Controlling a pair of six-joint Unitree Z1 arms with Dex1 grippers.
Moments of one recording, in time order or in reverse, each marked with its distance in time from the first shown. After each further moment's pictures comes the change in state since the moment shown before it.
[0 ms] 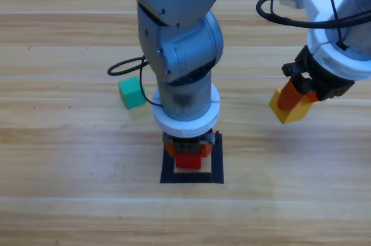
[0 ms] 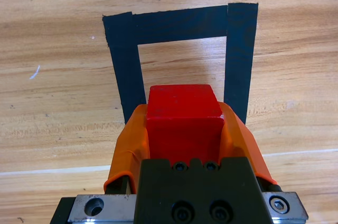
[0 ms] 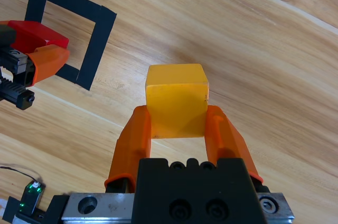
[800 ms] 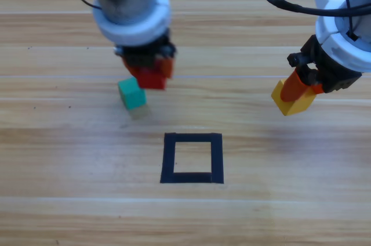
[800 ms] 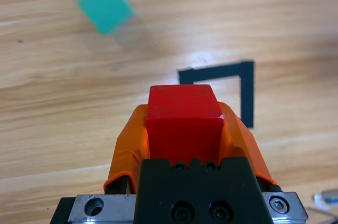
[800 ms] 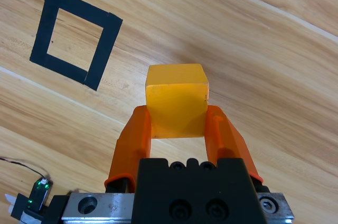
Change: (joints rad) arm 0 0.157 -0.174 -0.151 0.185 0.037 0.225; arm 1 -0.001 -0.043 0.003 -0.001 0.000 0.006
